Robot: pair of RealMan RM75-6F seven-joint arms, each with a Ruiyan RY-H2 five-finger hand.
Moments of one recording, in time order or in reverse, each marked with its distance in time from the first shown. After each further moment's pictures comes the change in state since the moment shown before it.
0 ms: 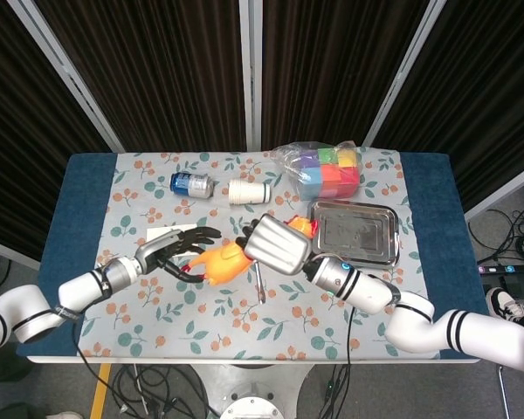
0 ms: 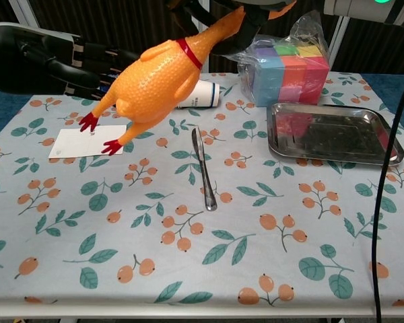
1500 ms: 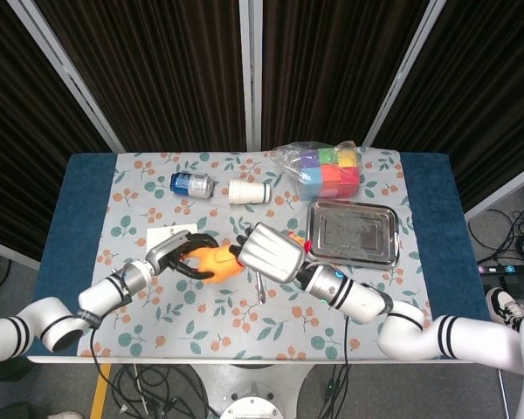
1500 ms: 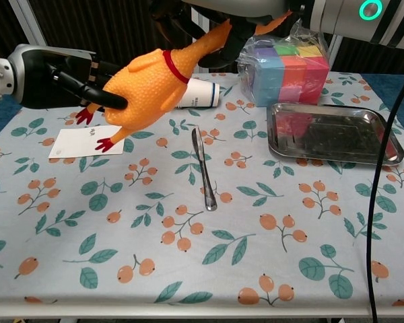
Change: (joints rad) left arm 0.017 -0.087 -0.055 -0.062 -0.316 -0.074 0.401; right arm 0.008 -0.040 -0.035 -0.037 0.058 0.047 0.005
